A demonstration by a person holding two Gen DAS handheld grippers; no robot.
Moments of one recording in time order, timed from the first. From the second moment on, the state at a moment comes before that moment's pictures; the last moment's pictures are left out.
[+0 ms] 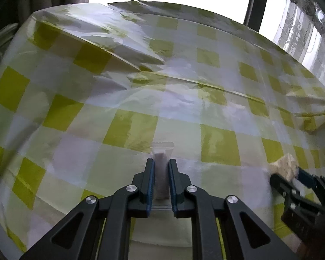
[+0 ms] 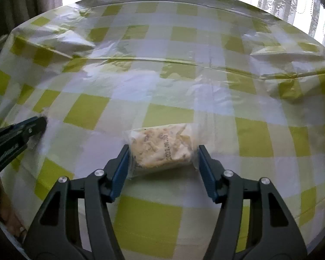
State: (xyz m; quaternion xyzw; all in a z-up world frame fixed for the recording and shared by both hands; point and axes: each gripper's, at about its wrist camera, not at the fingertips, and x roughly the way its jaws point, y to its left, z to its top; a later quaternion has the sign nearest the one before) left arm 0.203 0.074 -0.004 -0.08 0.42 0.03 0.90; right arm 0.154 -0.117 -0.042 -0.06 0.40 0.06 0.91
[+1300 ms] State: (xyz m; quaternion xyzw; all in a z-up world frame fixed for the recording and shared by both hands) left arm 0.105 -0.008 0.038 -0.07 0.37 -0.04 0.93; right arm 0.045 -0.163 -0.002 0.00 0.36 0.06 0.93
